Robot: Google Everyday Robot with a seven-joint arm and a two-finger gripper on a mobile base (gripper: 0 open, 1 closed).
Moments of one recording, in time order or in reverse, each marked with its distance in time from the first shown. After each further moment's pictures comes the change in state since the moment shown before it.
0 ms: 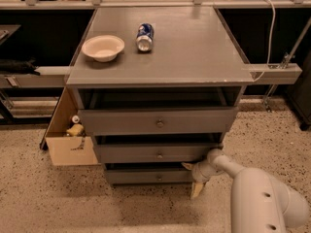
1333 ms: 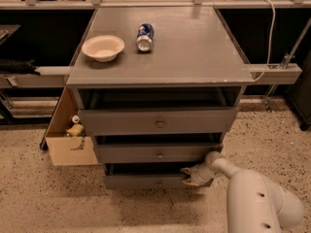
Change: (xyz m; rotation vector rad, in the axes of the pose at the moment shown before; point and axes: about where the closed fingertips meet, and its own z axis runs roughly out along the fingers) arm 0.006 0.006 0.021 -0.009 -0.001 0.061
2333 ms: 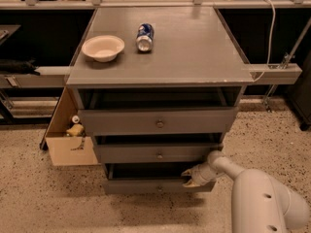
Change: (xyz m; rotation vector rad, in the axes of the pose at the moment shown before) arm -0.016 0.003 -0.013 -0.013 -0.035 0.008
